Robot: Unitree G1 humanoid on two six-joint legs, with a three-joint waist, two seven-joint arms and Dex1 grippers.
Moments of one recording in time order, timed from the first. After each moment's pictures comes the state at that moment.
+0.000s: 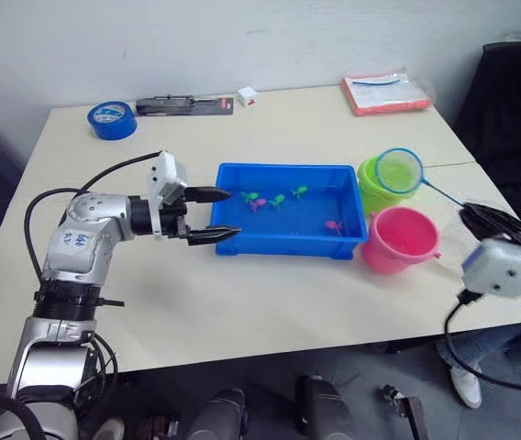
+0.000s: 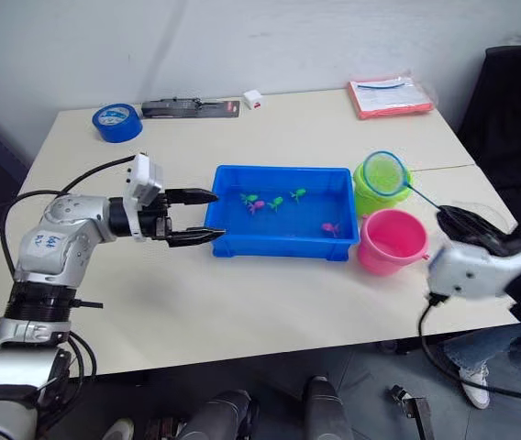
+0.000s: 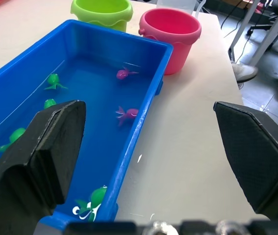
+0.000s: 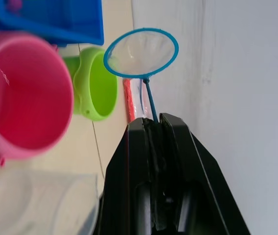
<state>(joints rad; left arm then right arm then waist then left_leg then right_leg) -0.66 0.62 0.00 0.13 -0.41 0.46 -1.13 0.11 -0.92 -0.49 -0.54 -0.20 -0.03 0.64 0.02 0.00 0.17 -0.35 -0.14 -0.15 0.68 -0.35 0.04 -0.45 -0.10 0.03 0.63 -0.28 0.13</state>
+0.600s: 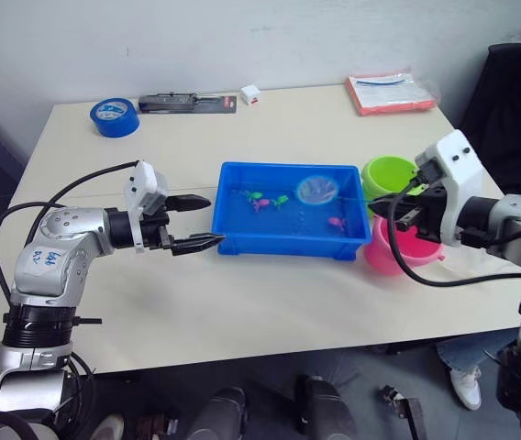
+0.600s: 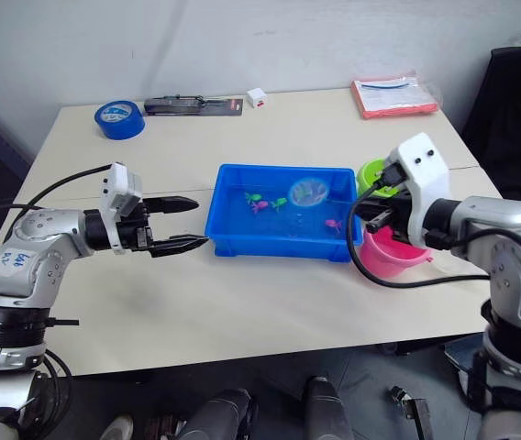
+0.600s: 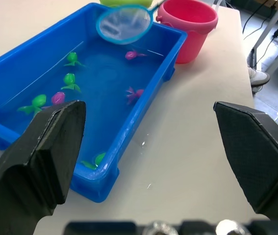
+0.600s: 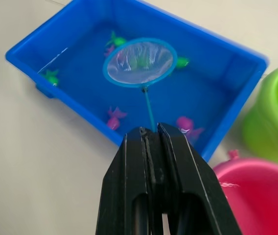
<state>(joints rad) -0.53 0.69 0.08 -0.05 -0.47 0.56 -1.05 -0.70 -0.71 -0.26 -0.49 0.51 1.60 0.66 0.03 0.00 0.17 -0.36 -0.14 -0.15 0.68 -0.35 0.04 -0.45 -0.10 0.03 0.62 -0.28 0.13</state>
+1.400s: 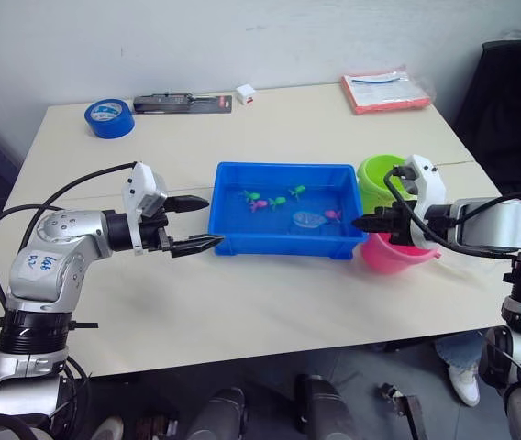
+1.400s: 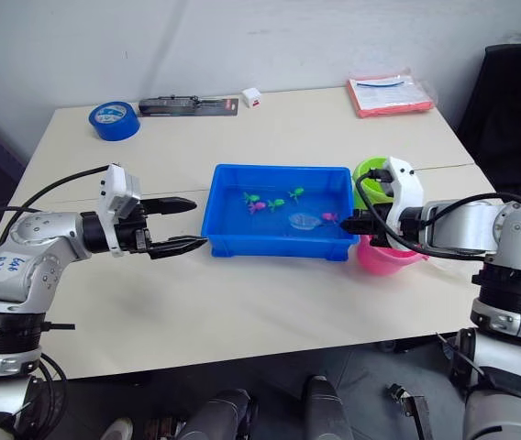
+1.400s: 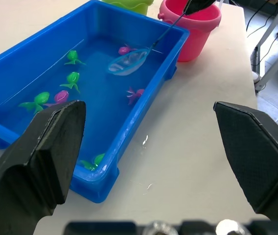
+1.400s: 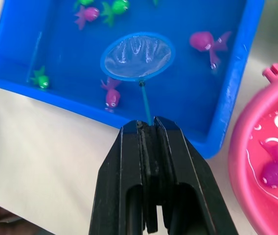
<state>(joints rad) -0.51 0.71 0.08 -0.08 -0.48 0.58 -1.02 -0.78 -0.67 -0.29 0.09 1.50 1.61 -0.42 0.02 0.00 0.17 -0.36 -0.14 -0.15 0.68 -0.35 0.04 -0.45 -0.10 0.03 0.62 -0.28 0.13</state>
